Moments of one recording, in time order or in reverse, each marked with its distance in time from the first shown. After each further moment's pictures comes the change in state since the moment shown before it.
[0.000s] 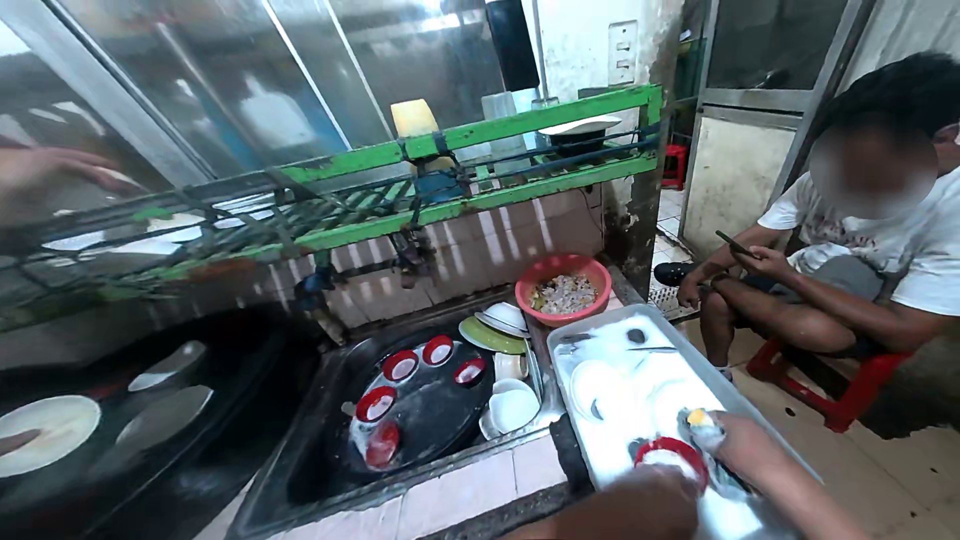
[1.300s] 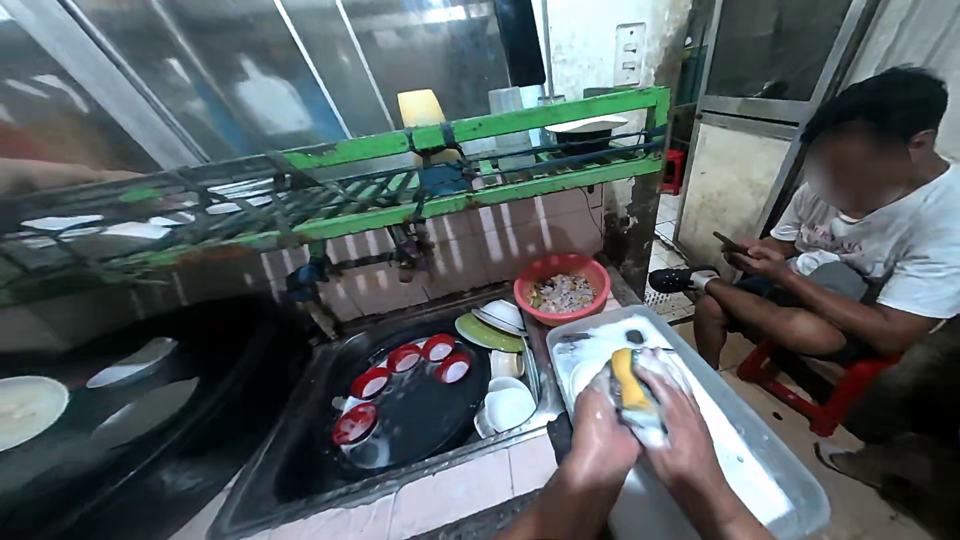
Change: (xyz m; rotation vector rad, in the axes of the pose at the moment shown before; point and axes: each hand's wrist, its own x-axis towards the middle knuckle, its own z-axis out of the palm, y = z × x) left_hand -0.001 0.016 -0.069 -1.980 1.074 -0.222; right_hand -0.018 -0.076 0.058 0.337 0.867 -0.843
